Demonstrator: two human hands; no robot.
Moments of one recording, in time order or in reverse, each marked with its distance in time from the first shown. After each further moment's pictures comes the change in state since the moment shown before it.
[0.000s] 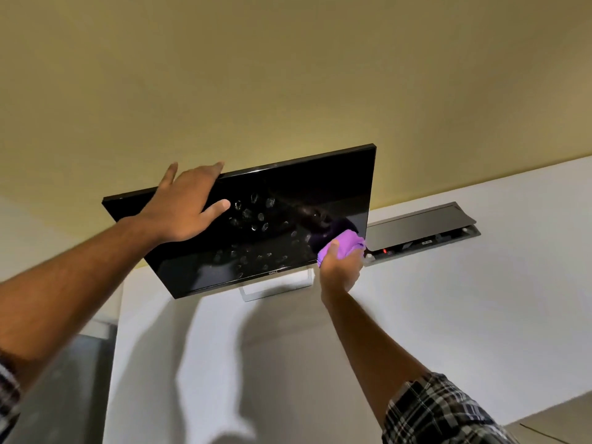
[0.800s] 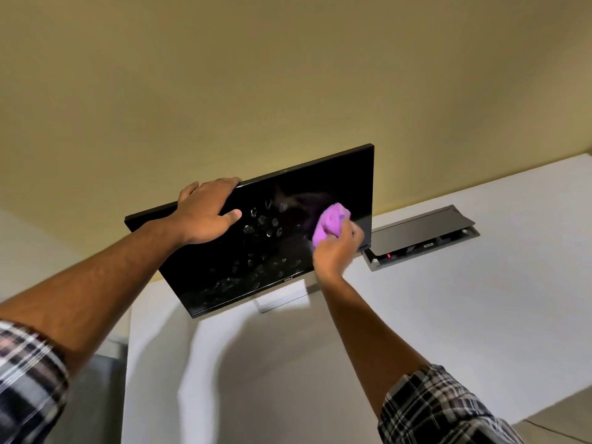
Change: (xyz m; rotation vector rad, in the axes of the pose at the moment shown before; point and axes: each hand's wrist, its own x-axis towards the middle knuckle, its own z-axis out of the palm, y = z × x) left_hand 0.013 -0.008 -0.001 -0.154 -0.025 -0.034; right_hand -0.038 -0.067 0.016 0.411 -0.031 -0.073
